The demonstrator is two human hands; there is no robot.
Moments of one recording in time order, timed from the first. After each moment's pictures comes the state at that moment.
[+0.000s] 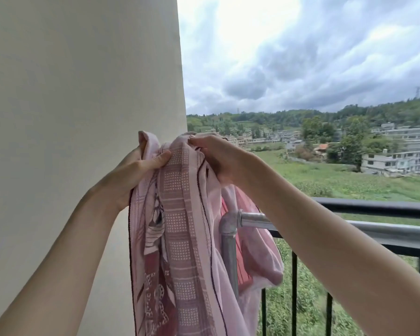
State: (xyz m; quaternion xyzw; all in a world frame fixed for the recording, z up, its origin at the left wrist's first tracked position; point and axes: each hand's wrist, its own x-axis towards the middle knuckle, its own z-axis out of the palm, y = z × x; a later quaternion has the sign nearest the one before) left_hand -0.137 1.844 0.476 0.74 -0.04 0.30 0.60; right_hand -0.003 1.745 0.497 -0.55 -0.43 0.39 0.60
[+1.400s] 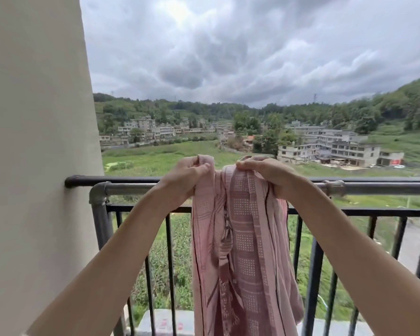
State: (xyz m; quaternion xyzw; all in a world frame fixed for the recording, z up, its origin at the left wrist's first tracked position) left_hand -0.036 1.562 0.425 0.74 -0.06 0.14 0.66; right_hand 0.048 1.392 0.428 -0.74 -0.23 0.07 0.63
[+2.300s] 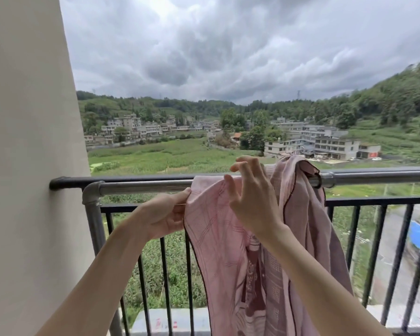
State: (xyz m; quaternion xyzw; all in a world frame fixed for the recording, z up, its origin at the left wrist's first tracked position) left_hand -0.054 1.593 0.380 0.64 0.09 -0.02 0.76; right_hand -0.004 1.423 0.365 -0.78 -0.27 -0.46 0.33
